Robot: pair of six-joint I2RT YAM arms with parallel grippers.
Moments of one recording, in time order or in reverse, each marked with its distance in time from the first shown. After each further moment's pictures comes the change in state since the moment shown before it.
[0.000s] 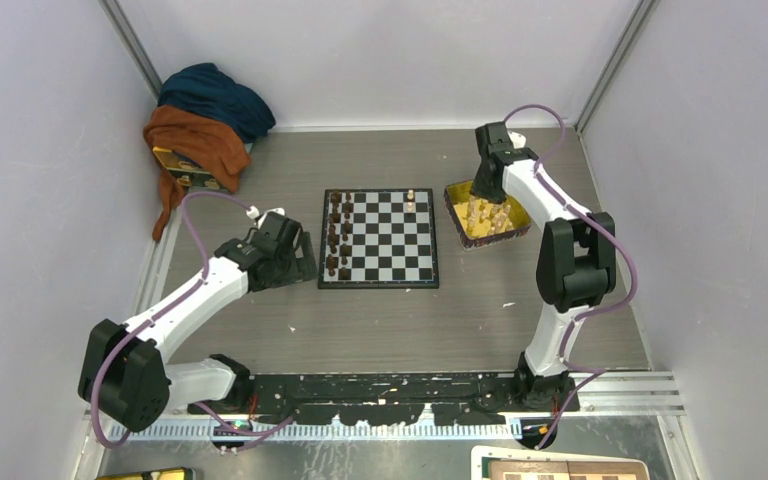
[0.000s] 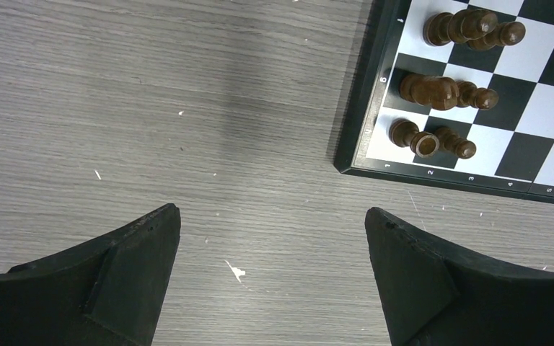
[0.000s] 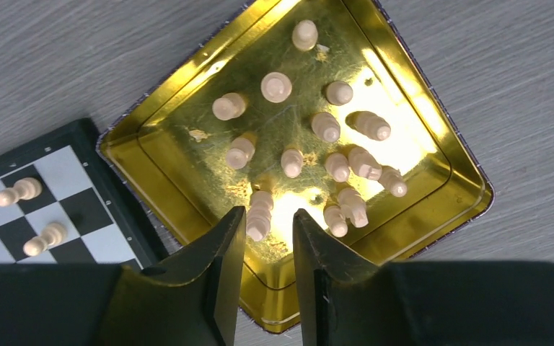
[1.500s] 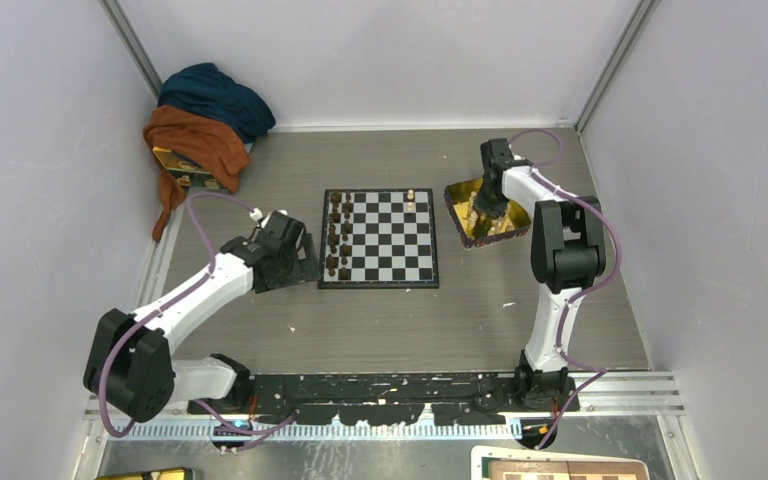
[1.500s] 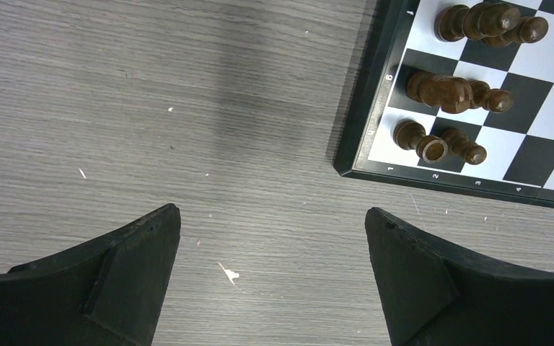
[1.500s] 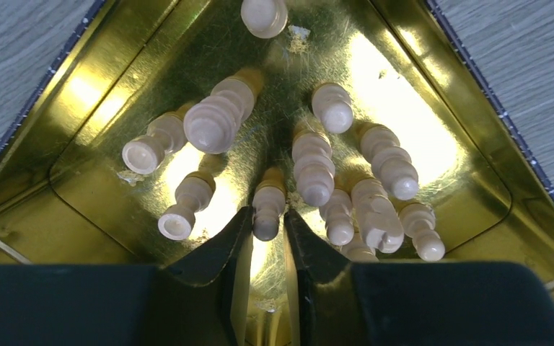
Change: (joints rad) left arm 0.000 0.046 0.000 0.011 0.016 -0.023; right arm -0.082 0.157 -0.059 0.083 -0.084 0.063
